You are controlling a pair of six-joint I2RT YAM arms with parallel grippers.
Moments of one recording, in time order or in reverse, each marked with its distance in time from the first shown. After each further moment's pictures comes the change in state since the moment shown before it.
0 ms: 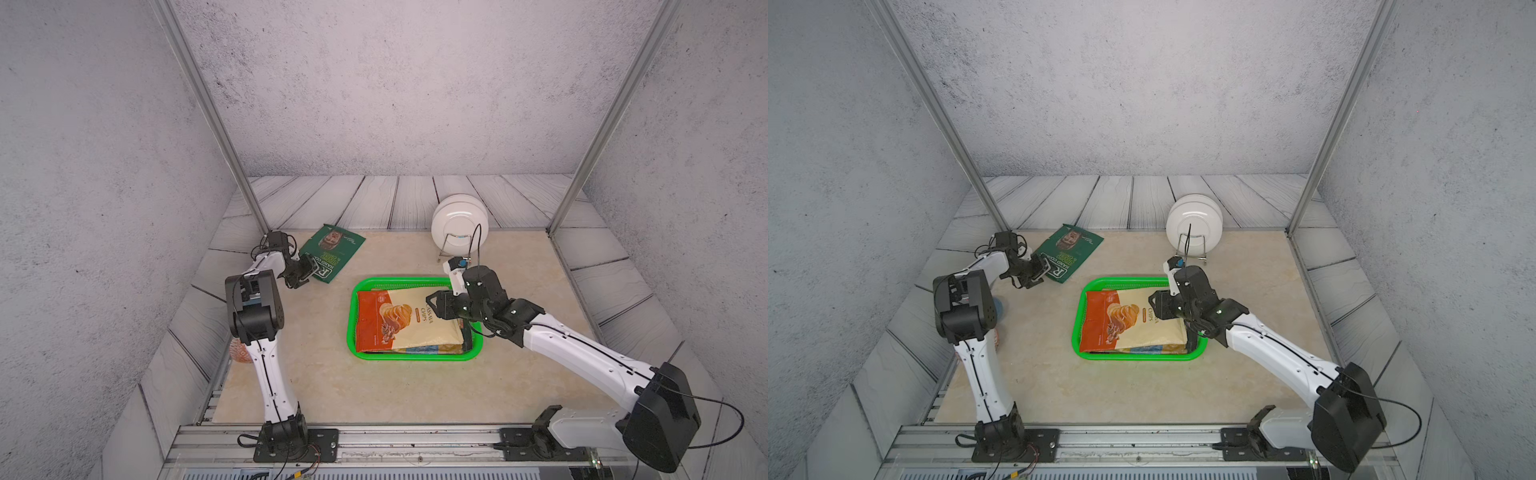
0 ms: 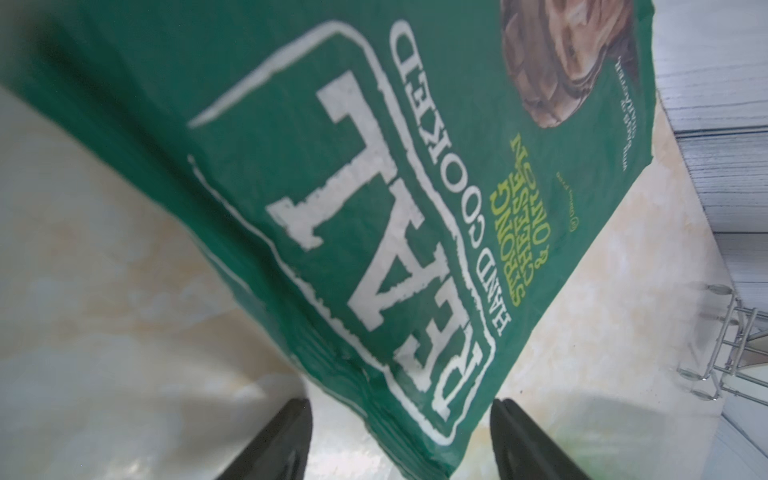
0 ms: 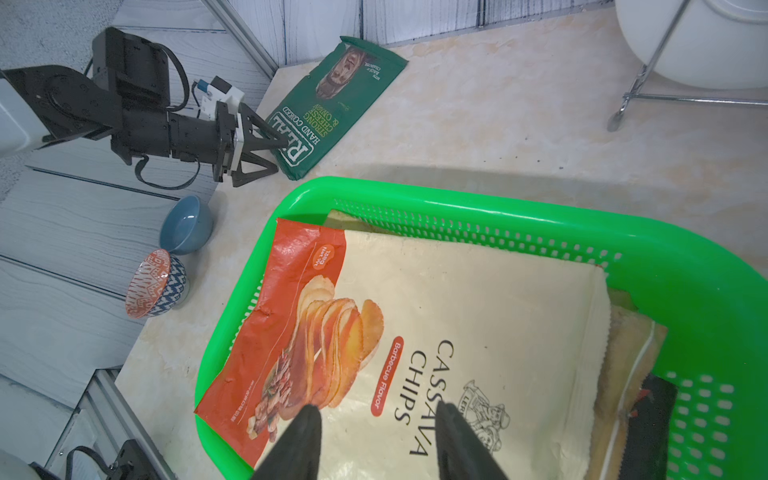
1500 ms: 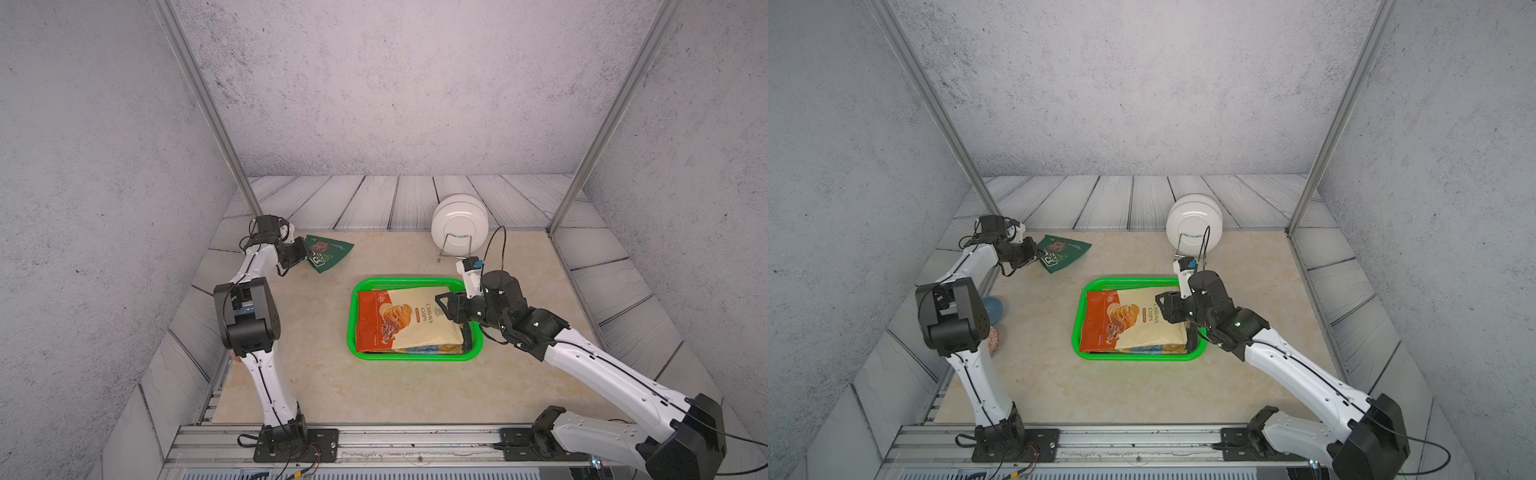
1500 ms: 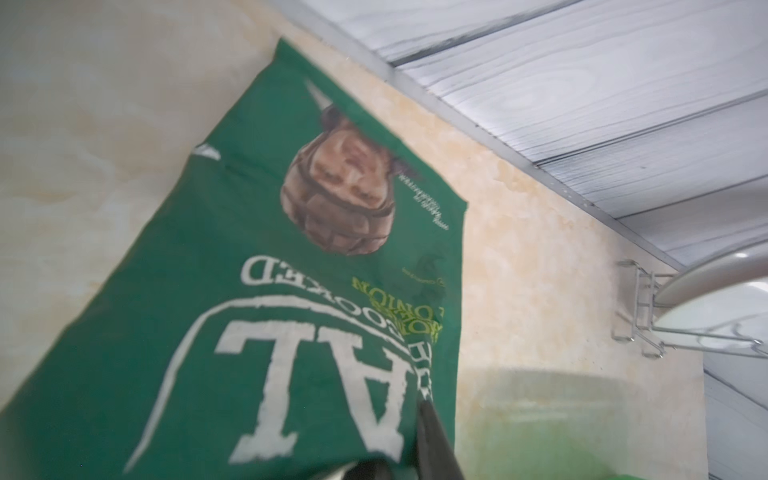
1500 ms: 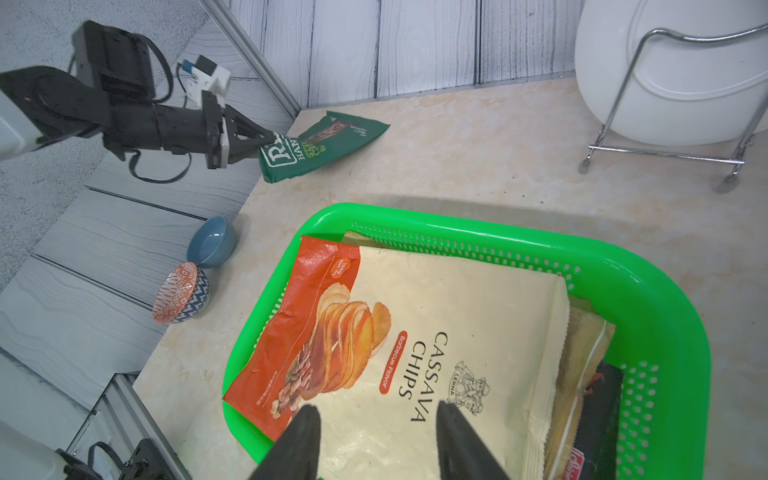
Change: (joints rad) left arm 0.002 -0.199 0.024 -0.023 0.040 0.186; right arm 0.000 -0.176 -0.055 -0.024 0.040 -0.018
